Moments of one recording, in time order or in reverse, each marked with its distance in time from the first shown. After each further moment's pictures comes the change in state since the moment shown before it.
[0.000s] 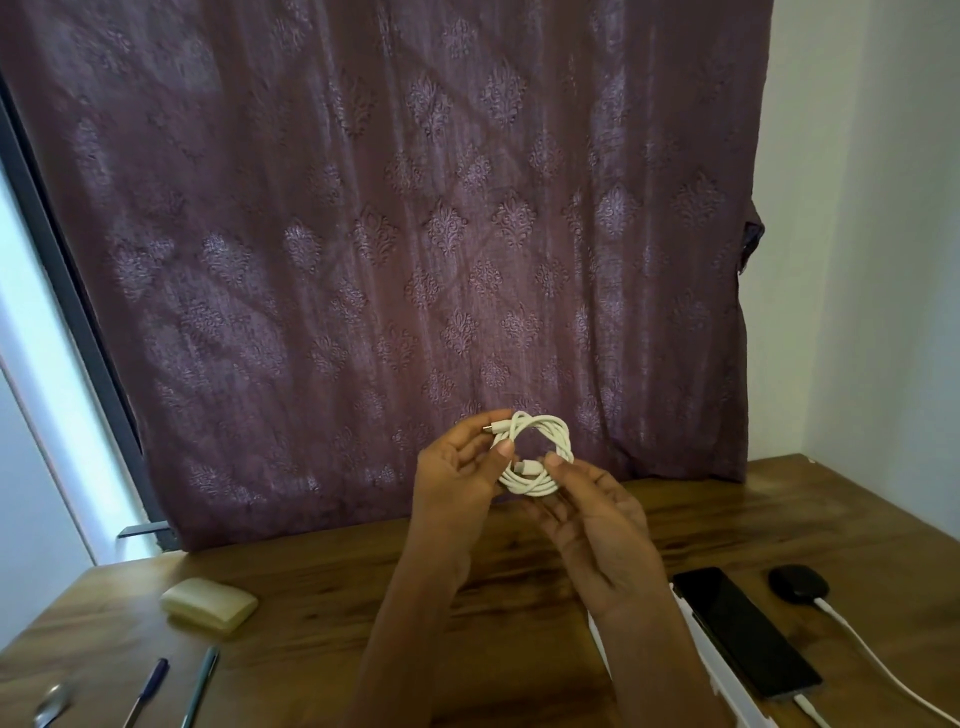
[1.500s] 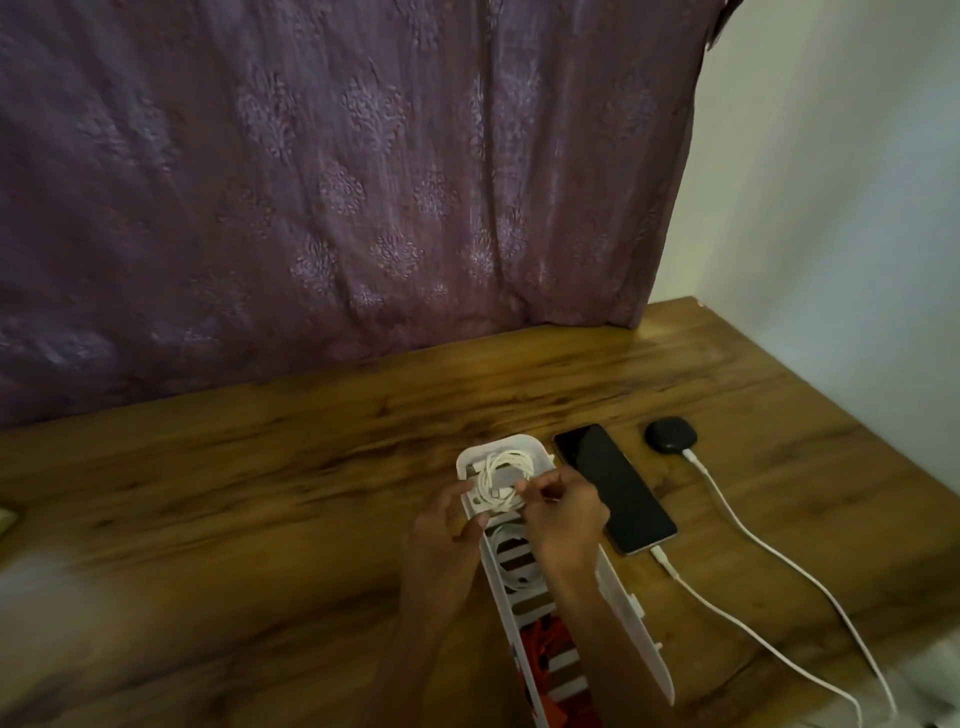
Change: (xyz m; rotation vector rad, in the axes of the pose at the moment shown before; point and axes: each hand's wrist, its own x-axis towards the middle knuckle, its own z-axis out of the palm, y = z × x) left_hand -0.039 -0.219 0.059 0.601 -0.095 -0.472; right_hand 0.063 0.045 -0.190 -1.175 0.653 -0.052
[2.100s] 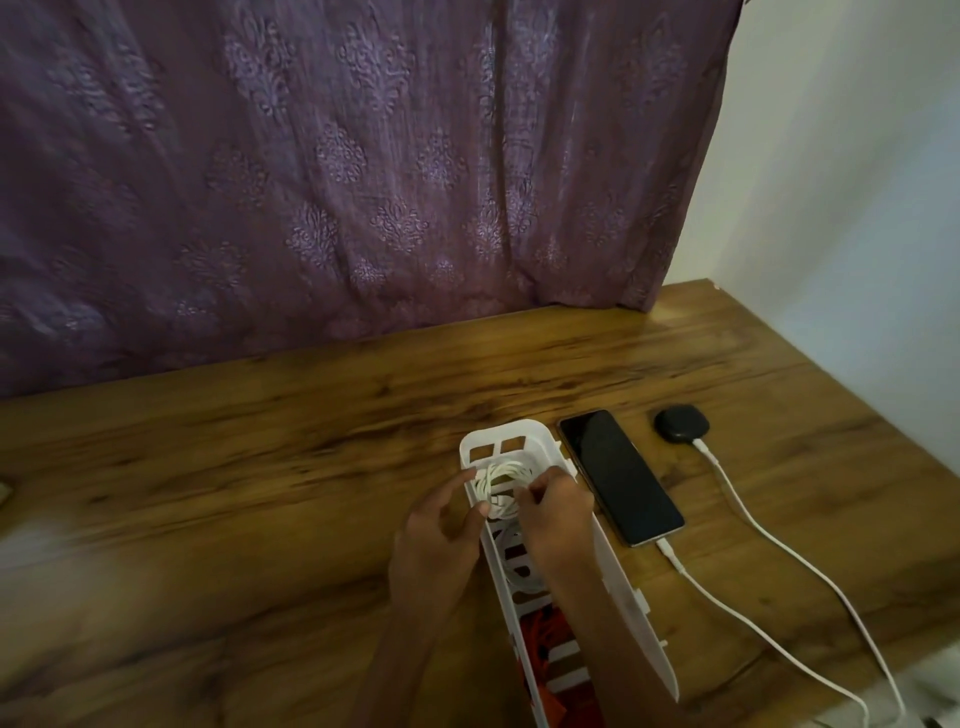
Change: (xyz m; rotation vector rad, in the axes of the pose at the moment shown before) left_hand -0.003 -0.014 0.001 0.045 0.010 -0.004; right_hand 0.010 0.017 0.011 -0.455 -0.141 -0.029
